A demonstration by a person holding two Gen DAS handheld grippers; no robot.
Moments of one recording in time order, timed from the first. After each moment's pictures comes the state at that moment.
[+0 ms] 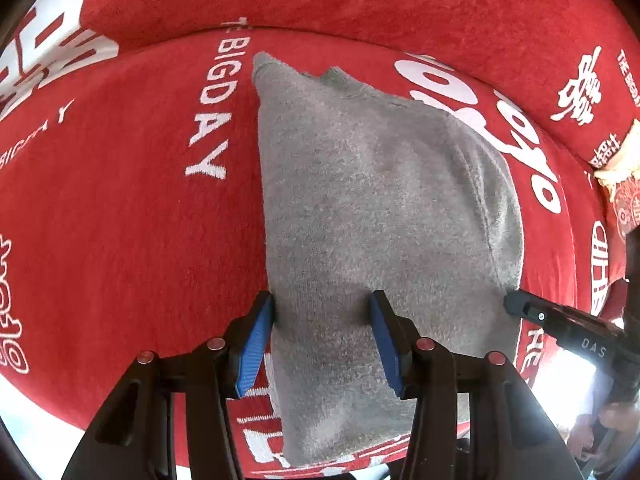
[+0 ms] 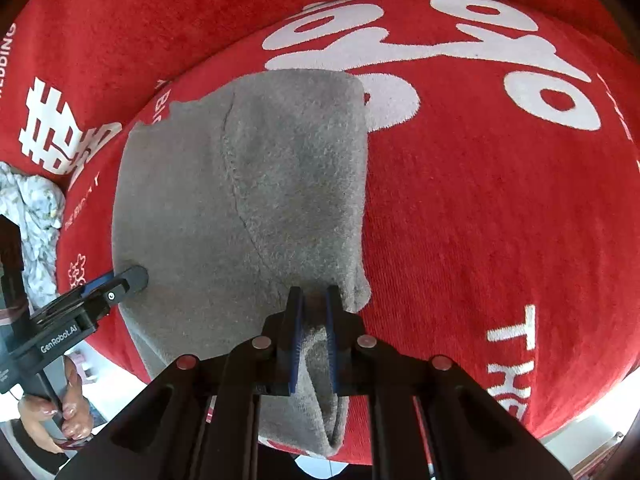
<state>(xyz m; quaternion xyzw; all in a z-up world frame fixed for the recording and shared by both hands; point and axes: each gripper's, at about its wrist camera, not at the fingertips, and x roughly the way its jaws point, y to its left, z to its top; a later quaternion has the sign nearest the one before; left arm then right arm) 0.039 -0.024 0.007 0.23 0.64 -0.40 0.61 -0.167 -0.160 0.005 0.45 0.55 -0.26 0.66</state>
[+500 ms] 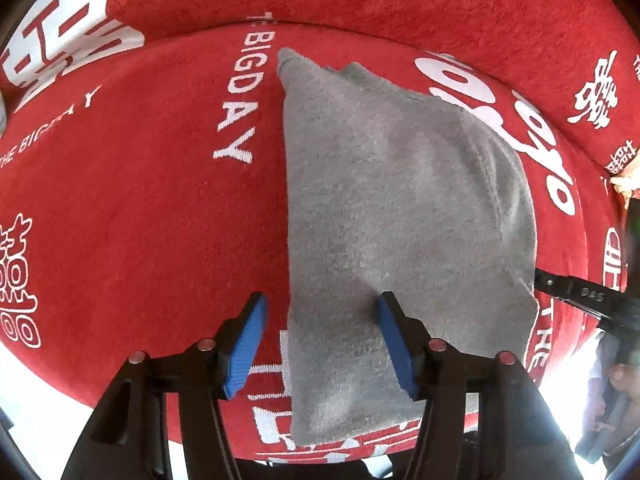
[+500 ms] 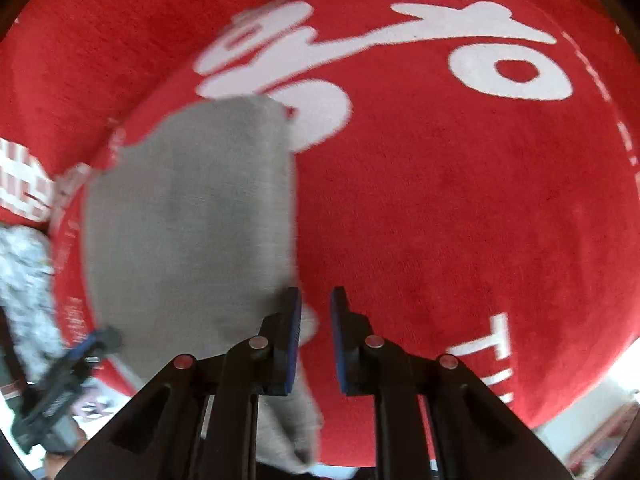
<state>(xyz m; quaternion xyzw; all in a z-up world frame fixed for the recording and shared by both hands) 0.036 -0.012 0.014 0.24 0.65 -0.36 0.62 -0.187 -0.194 -0.016 0.47 0.57 -0.32 0.60</state>
